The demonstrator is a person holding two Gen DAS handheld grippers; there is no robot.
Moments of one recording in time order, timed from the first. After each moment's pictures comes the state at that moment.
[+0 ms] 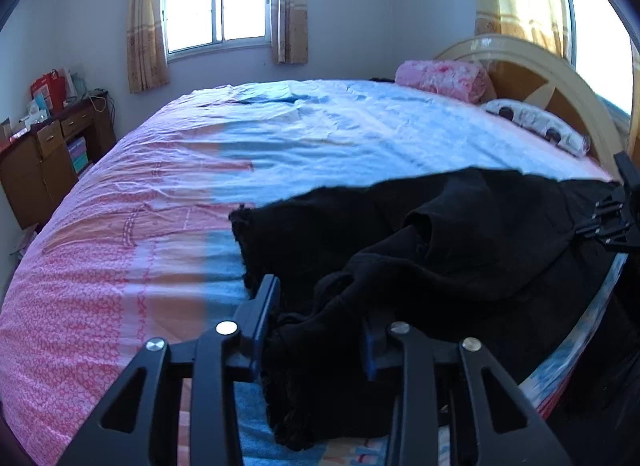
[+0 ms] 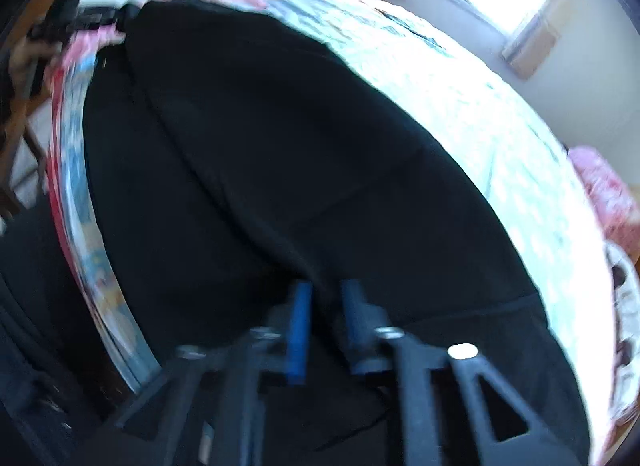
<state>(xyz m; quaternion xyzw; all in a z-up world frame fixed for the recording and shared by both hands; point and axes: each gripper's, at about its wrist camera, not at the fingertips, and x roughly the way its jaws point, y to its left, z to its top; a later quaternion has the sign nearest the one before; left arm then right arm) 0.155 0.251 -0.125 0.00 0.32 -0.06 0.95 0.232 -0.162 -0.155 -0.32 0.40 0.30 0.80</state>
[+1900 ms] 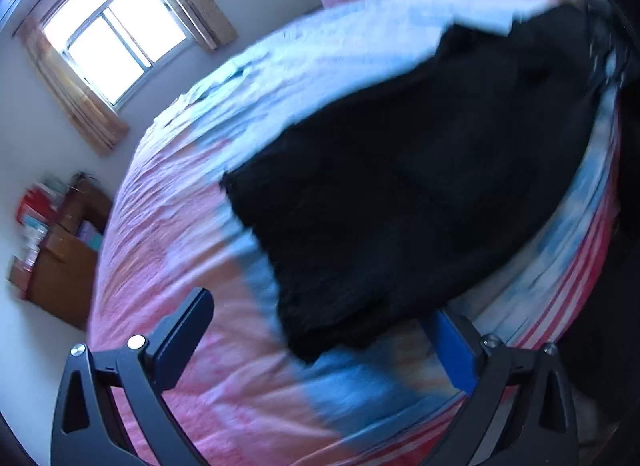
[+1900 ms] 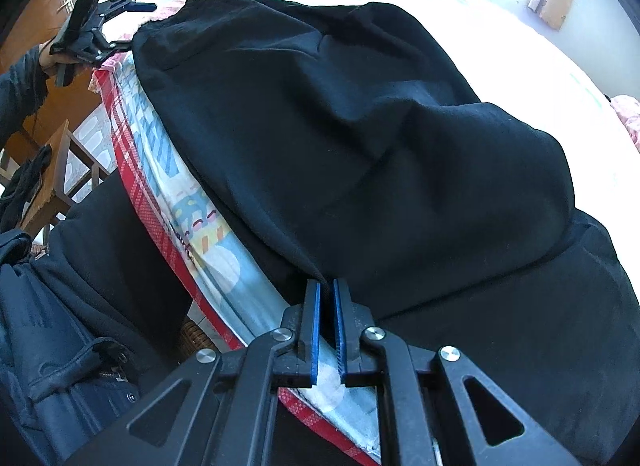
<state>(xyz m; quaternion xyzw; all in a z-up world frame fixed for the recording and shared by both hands) 0.124 0.240 -0.151 0.28 0.40 -0.07 0.87 0.186 -0.183 -0.166 -0.27 0.48 0.35 0.76</state>
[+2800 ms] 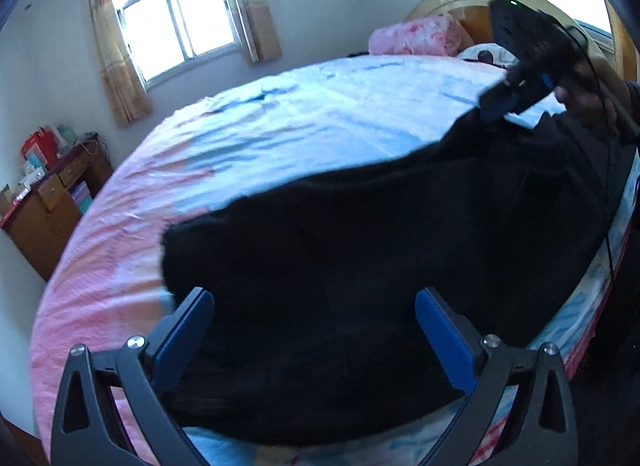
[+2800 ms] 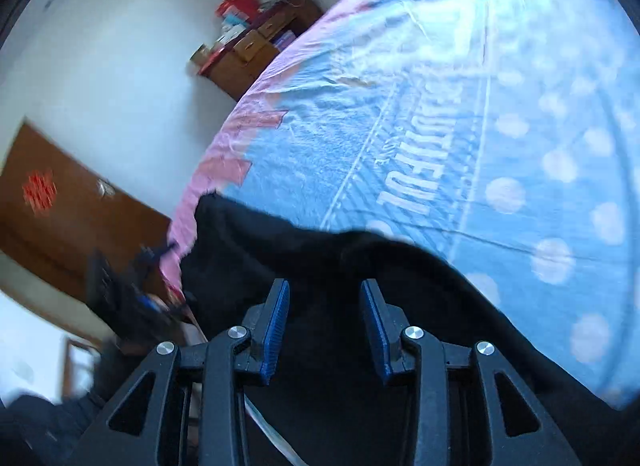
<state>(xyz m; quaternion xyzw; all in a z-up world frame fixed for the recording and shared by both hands) 0.140 0.181 -0.141 0.12 0.34 -0.05 0.93 0.367 -0.113 -0.124 0.11 0.53 0.42 0.73</state>
